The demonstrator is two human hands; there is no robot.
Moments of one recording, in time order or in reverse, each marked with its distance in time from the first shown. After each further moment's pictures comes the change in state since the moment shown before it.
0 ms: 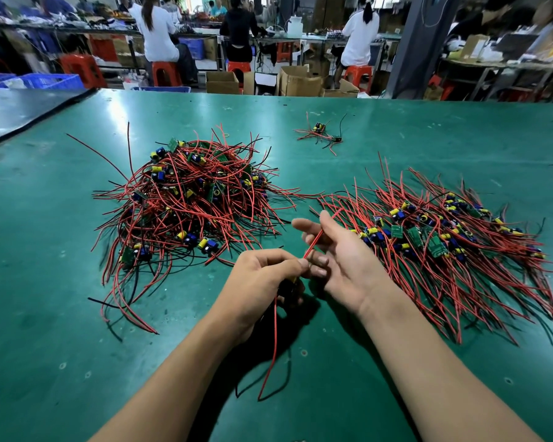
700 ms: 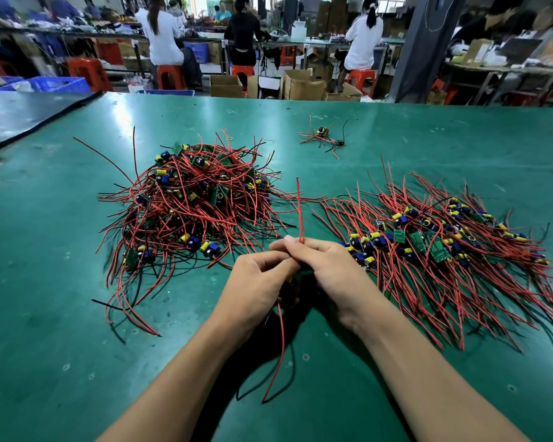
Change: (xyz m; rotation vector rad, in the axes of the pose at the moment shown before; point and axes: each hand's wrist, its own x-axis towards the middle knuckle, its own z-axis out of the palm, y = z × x) left_hand 0.005 -0.011 -0.002 0.018 0.102 0.083; right_hand -0.020 0.013 0.010 -0.321 -0.140 -0.038
